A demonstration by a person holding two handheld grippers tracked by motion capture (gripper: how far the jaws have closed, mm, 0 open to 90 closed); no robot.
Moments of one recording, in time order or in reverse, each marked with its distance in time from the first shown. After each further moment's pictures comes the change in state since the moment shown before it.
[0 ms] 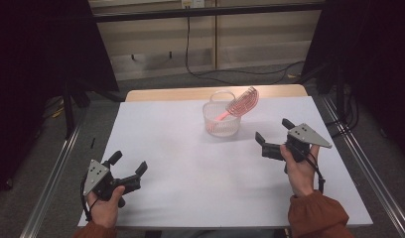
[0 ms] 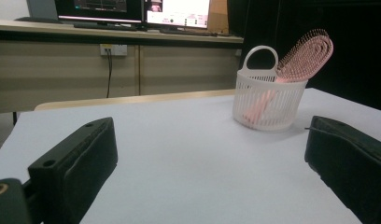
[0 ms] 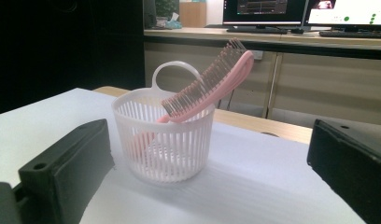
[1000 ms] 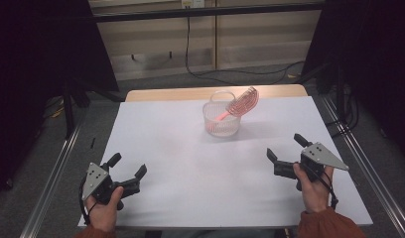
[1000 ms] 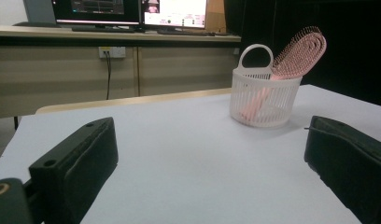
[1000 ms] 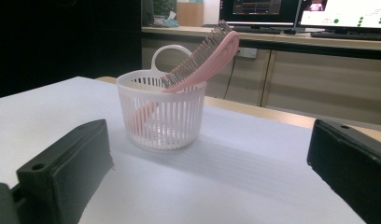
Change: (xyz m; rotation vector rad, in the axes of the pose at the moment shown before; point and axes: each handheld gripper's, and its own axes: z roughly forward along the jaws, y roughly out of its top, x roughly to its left) left arm -0.004 0.001 -0.008 0.001 -0.007 0.023; right arm -0.003 -0.022 -0.048 -0.004 -0.017 -0.024
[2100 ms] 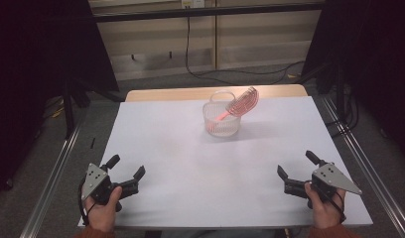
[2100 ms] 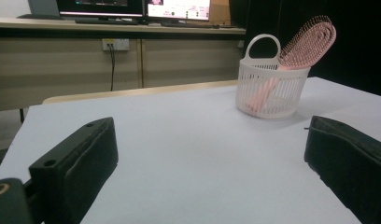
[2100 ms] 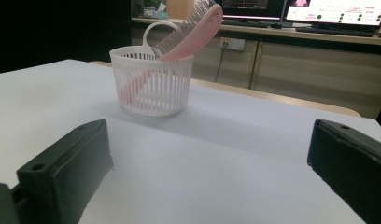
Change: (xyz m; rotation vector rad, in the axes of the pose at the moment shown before) left arm 0.006 -0.005 -0.001 0.026 0.014 0.003; right arm -0.001 -0.030 -0.041 0.019 -0.049 -0.019
